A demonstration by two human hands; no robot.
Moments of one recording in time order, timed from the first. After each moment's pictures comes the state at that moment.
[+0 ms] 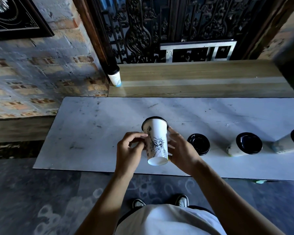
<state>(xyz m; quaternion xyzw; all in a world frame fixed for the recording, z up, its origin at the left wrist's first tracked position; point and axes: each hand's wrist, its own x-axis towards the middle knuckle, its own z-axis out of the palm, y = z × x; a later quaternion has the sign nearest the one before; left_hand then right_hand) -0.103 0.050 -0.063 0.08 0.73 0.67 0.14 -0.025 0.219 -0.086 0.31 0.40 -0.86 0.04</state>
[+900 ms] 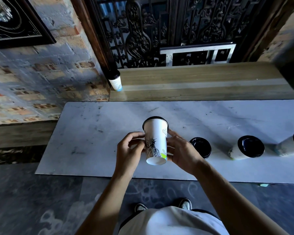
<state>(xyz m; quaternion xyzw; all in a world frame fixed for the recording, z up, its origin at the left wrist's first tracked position) -0.114 0.053 -0.056 0.05 0.73 0.67 0.17 -0.032 0.228 -0.084 0.27 0.40 -0.88 0.05</state>
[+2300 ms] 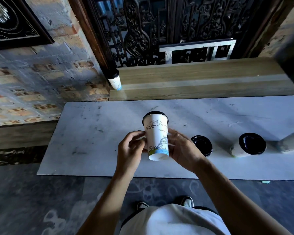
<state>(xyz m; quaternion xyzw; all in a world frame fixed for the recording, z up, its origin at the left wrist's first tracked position) -0.114 0.053 -0.060 0.07 0.73 0.66 0.17 -0.033 0.226 -0.074 0.25 0.38 -0.89 0.01</state>
